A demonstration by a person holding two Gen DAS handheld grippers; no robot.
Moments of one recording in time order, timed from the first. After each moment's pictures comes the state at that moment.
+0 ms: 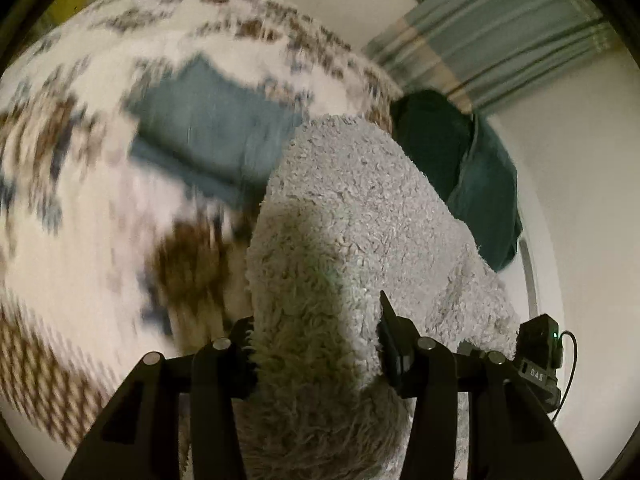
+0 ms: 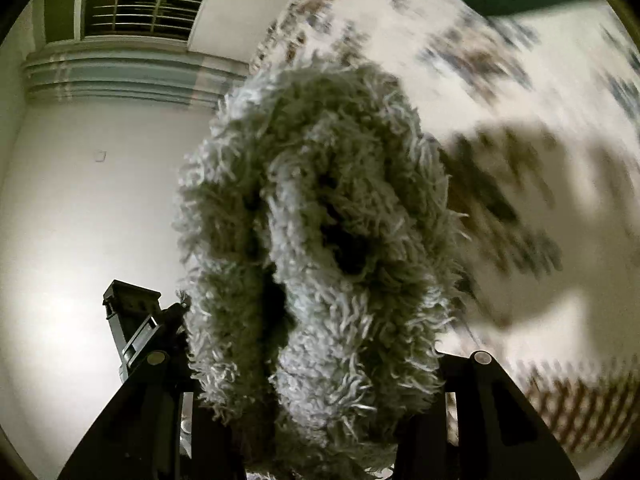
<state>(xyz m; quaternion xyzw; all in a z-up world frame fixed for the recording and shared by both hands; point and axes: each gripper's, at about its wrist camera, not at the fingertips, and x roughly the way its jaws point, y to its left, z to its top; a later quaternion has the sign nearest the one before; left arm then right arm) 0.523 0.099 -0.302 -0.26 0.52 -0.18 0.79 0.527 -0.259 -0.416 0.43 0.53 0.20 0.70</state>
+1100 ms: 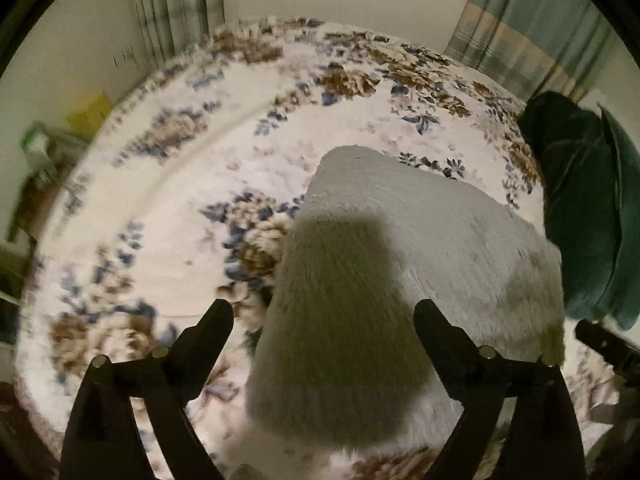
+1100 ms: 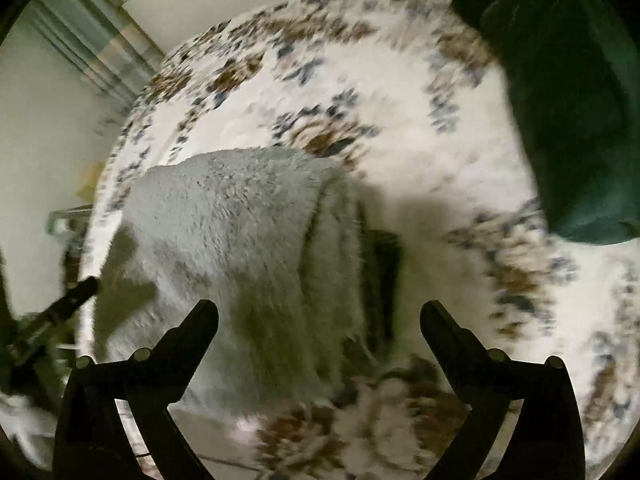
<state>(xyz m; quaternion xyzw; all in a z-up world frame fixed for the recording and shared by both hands) 0.765 0.184 -0.364 -0.03 0.53 -0.03 0.85 0.834 -0.106 -0.412 0.14 0.56 -0.02 0.81</state>
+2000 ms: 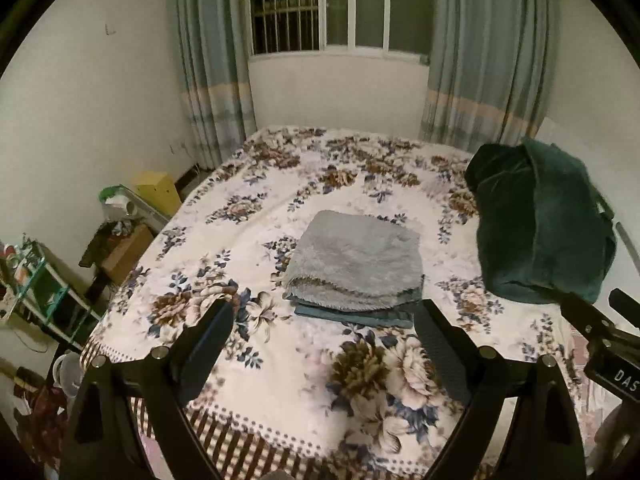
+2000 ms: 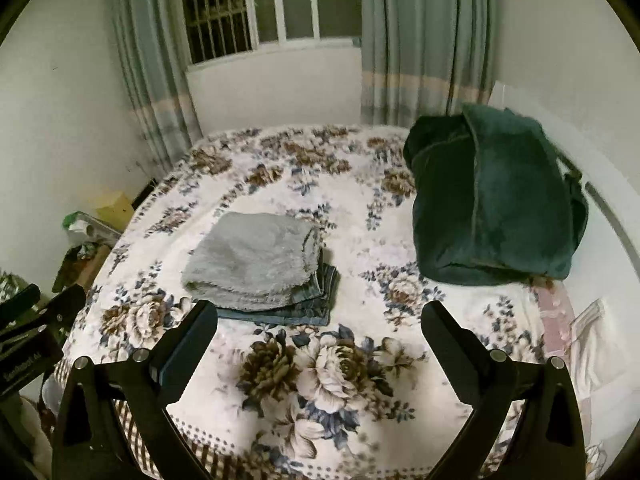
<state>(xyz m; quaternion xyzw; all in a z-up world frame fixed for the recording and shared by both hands) 0.437 0.135 -0.122 0.00 0.37 0.01 0.93 0.436 -0.095 -0.087 0.04 0.38 -0.04 0.92</state>
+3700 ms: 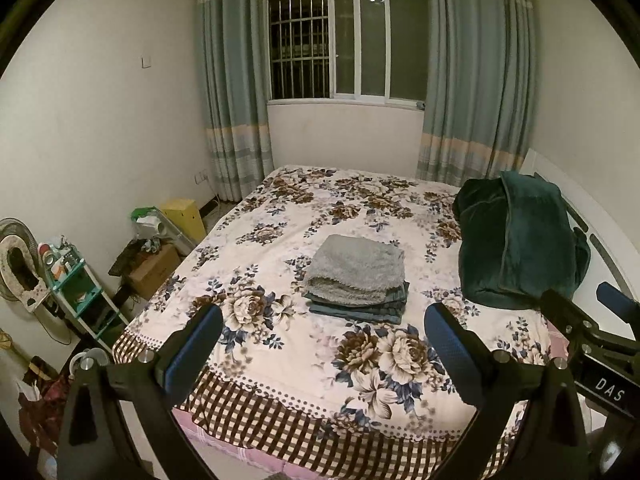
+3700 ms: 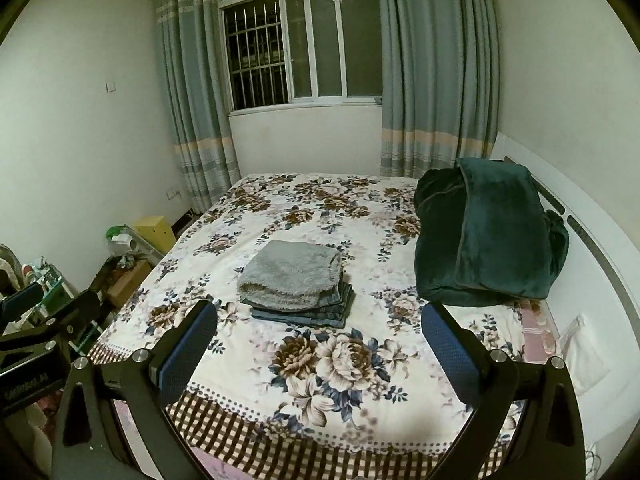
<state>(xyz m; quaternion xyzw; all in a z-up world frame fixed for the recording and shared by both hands) 0.257 0.134 -0.042 0.00 0.31 0.02 0.95 0.208 -0.067 0.045 0.03 0.30 0.00 0.95</state>
